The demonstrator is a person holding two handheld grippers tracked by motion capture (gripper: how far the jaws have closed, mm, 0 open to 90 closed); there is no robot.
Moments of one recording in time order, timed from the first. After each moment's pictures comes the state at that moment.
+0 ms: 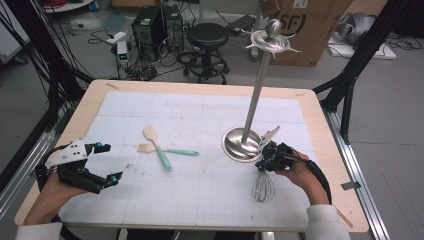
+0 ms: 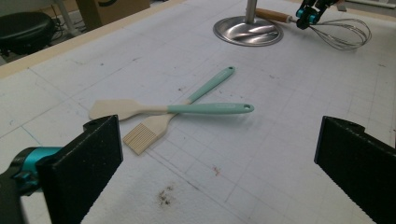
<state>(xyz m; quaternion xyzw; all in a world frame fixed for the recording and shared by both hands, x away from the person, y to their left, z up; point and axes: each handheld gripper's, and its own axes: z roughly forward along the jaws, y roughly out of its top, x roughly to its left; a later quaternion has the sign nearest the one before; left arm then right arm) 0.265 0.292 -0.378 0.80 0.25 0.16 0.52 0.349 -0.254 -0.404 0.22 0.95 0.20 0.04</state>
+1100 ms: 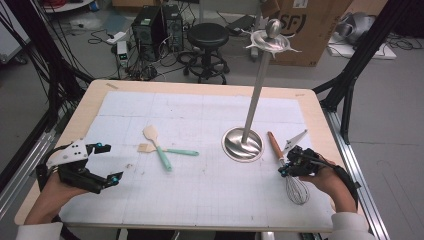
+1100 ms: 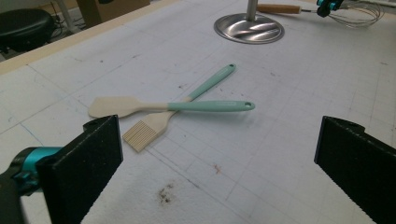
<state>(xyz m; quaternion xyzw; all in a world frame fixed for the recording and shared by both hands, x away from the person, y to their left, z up) 0.266 0.291 -0.381 0.80 0.26 0.16 0.52 0.332 -0.320 -0.399 0.27 0.94 0.19 0.03</state>
